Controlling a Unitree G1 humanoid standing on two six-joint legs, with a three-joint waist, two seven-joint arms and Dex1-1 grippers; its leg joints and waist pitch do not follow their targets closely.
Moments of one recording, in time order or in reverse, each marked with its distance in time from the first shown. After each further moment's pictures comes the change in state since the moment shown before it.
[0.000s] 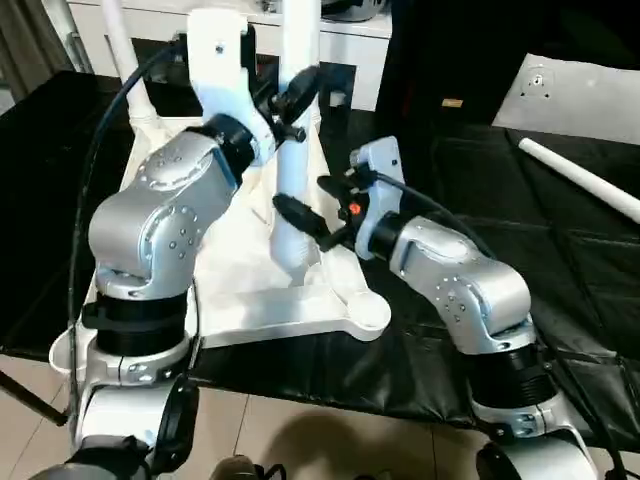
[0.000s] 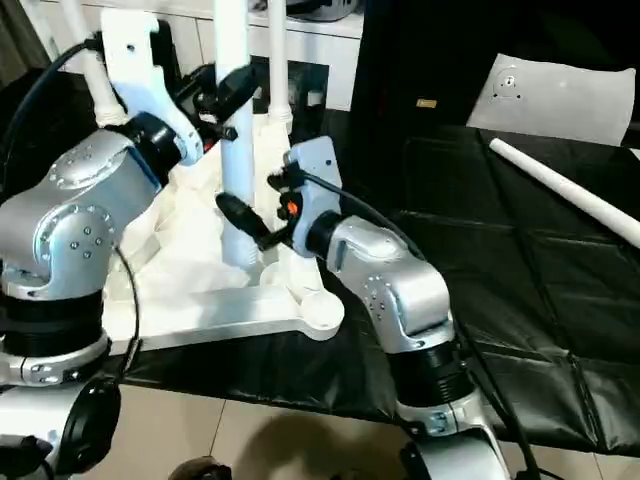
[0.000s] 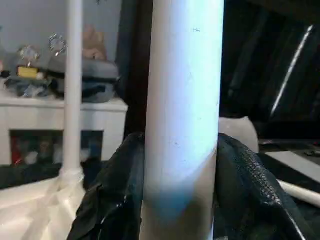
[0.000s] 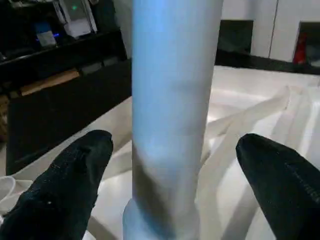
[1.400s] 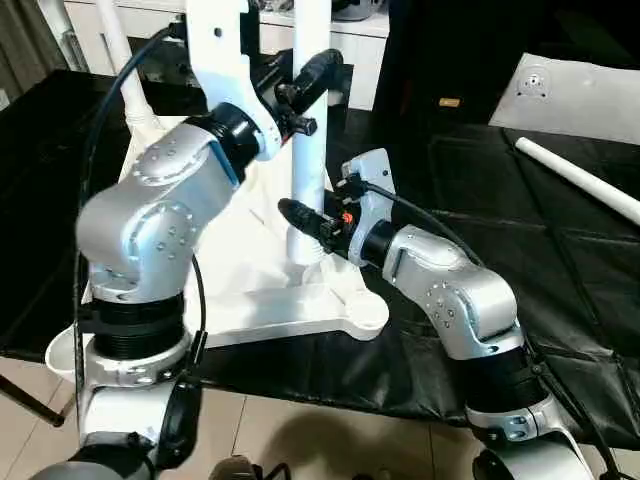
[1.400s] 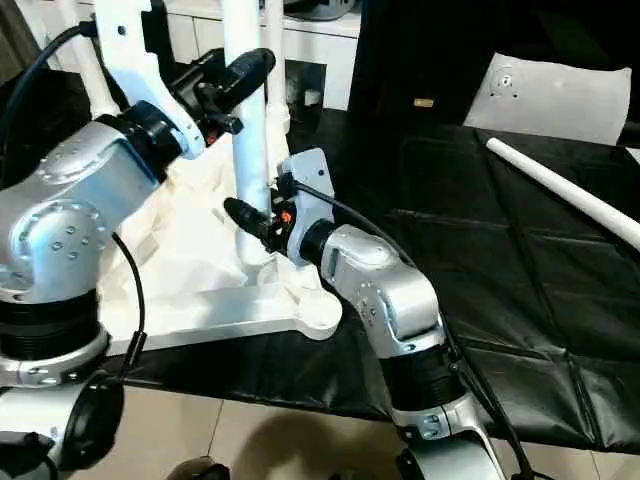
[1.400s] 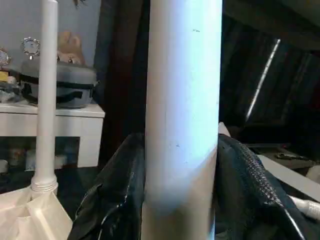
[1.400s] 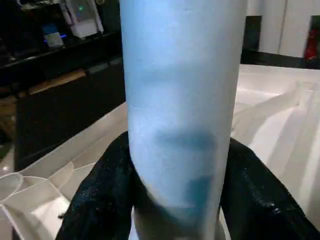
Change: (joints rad) left arm -0.003 0.010 0.032 -0.063 -0.083 0.066 -0.025; right arm 0.017 0.011 0.018 0.030 0.008 -0.053 0.034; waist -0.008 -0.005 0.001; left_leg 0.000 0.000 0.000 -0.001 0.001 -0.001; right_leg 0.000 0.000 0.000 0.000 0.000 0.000
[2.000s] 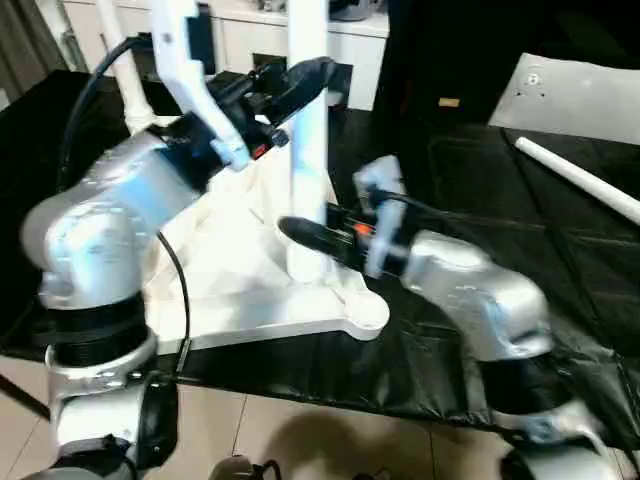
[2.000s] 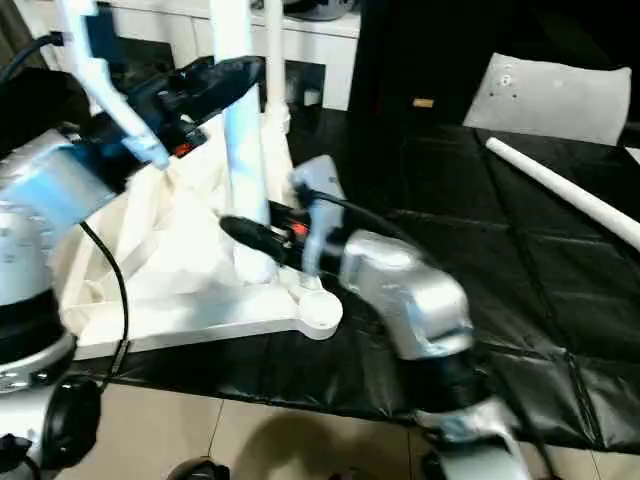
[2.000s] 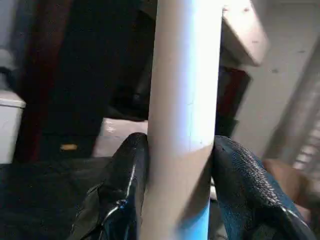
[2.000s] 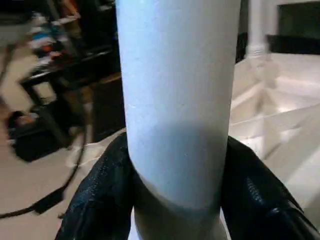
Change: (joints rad) left arm 0.039 0.075 0.138 0.035 -0.299 0.125 -0.279; right arm 0.049 -0.148 -0.026 -0.045 0.166 0.049 0.307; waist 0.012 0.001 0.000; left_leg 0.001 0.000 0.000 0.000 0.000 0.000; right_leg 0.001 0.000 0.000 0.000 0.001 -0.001
